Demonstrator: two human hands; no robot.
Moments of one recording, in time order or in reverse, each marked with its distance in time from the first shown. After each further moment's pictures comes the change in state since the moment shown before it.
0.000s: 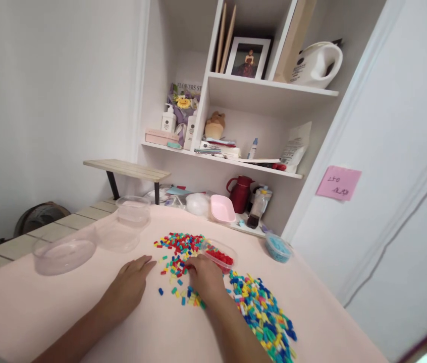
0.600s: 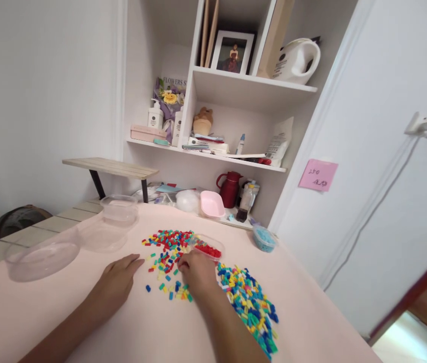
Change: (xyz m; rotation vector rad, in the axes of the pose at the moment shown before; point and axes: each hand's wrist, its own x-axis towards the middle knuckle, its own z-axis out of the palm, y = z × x) left_hand 0.003 -0.002 0.001 -0.002 0.042 -0.010; right_hand -0.005 0.001 -0.013 -0.032 0.000 0.094
